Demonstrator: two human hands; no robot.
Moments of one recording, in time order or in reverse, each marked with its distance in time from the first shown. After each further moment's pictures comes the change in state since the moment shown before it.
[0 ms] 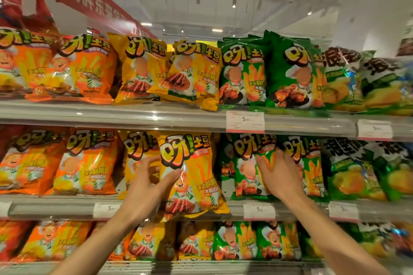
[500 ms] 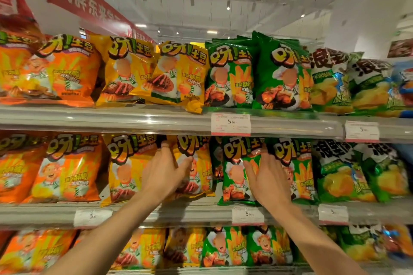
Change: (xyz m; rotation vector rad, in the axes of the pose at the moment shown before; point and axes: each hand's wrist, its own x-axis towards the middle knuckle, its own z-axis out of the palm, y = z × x) left_hand 0.055 0.035 0.065 0.628 0.114 0.108; right_hand -0.002 0.008 0.012 -0.106 0.134 -0.138
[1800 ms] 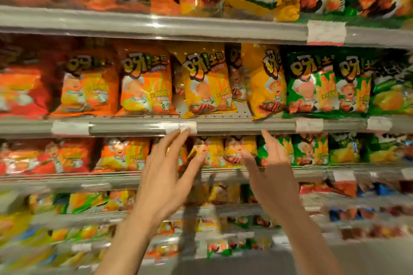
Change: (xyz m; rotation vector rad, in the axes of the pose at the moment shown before) left_hand -0.182 -0.191 -0.112 -0.281 -0.112 0.183; right_hand -0.231 -0.204 -0.013 0.424 -0.209 0.084
